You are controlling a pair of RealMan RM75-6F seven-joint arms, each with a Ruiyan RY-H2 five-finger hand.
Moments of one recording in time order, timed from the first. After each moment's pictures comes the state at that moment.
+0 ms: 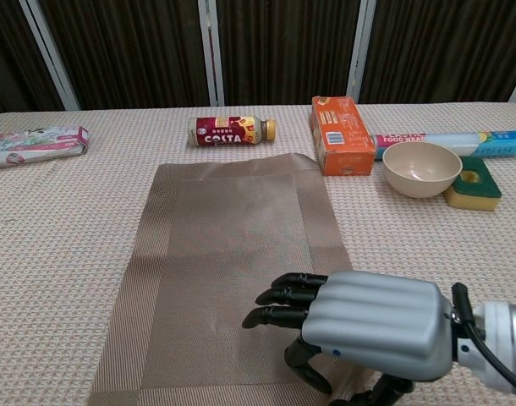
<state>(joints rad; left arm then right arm) -0.23 -1.15 -0.16 -1.73 1.27 1.39 0.20 0.67 -1.59 -0.09 -1.49 -1.86 0.91 -0.19</state>
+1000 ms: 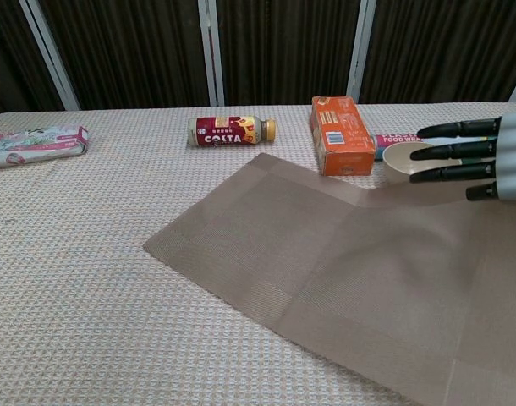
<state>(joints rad) -0.23 -1.14 -0.15 -1.73 1.27 1.37 0.19 0.74 -1.22 -0.15 -1.05 -2.18 1.28 -0.41</state>
